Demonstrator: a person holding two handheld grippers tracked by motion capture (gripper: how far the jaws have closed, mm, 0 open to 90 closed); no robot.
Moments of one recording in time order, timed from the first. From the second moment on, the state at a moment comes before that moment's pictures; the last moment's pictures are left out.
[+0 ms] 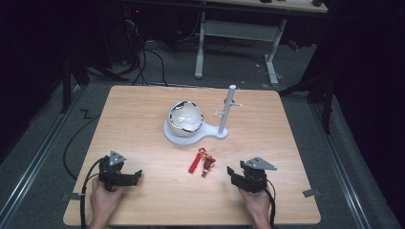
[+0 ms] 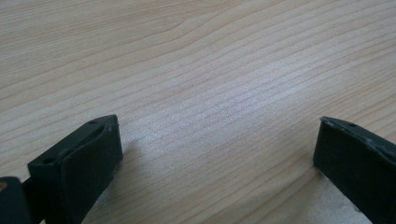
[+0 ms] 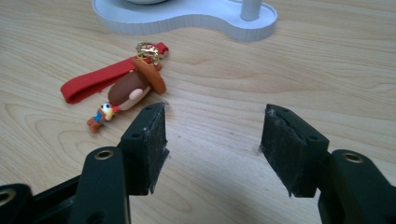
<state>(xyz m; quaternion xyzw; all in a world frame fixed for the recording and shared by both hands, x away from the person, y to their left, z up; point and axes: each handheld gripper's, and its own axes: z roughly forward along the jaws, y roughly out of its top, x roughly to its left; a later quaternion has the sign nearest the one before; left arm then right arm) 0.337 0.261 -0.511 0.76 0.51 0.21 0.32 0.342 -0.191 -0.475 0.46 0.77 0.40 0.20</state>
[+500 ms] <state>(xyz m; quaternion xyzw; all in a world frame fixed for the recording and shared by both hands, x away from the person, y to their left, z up) 0.337 0.261 -0.511 0.76 0.51 0.21 0.32 0.346 -0.163 -0.480 0.44 0.78 0.40 0.18</state>
